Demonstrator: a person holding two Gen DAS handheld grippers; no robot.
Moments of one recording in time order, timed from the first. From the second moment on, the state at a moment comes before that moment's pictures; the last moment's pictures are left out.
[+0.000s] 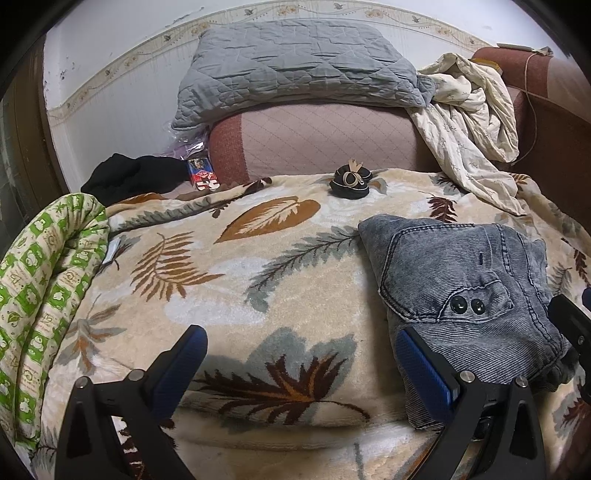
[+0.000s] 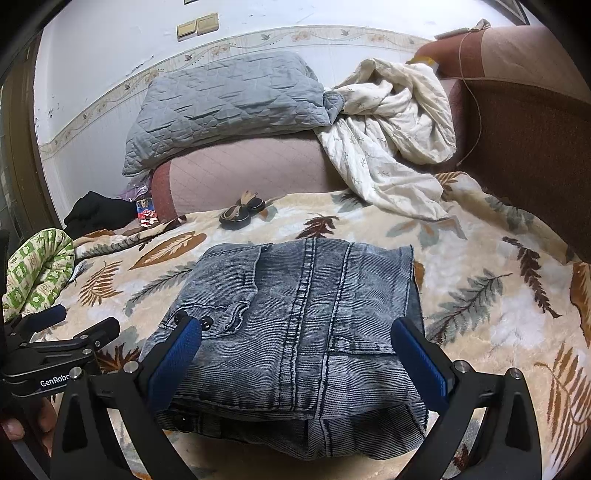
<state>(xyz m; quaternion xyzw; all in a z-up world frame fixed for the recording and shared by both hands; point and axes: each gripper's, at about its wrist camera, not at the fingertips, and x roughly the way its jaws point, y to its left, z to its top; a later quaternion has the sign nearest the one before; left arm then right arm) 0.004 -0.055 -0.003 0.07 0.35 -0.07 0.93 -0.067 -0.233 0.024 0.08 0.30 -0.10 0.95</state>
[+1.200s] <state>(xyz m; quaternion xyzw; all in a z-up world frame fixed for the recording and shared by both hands) 0.005 -0.056 -0.004 0.06 0.36 -0.08 0.93 -0.066 -0.232 0.022 0.08 0.31 -0.09 0.94</state>
